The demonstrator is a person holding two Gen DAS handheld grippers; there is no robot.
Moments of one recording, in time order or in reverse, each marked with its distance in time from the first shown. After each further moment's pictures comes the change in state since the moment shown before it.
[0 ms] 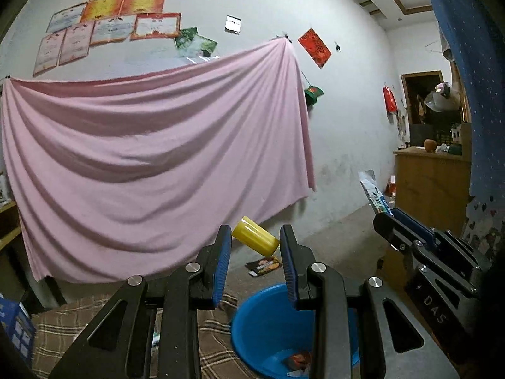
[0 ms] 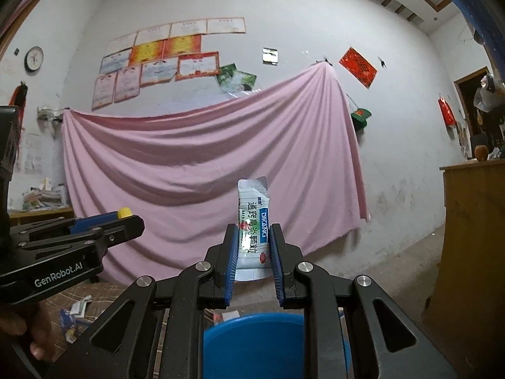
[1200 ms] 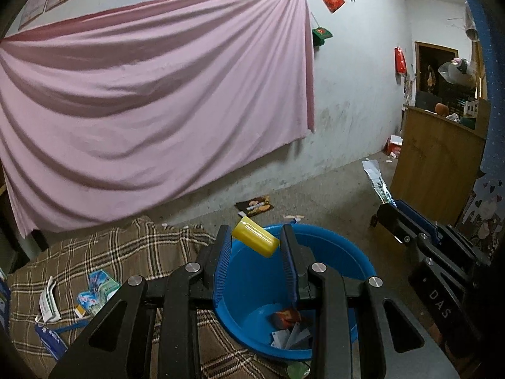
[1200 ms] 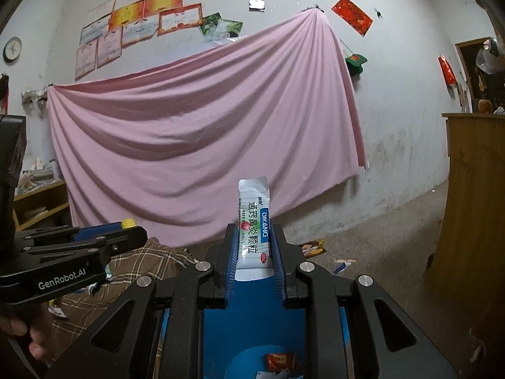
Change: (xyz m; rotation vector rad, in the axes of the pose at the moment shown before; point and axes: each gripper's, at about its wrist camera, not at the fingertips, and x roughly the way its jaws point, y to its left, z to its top) left arm 0.073 -0.007 -0.034 -0.074 0.297 -0.023; right arm 0.037 -0.030 -0.039 0.054 0.232 -0.003
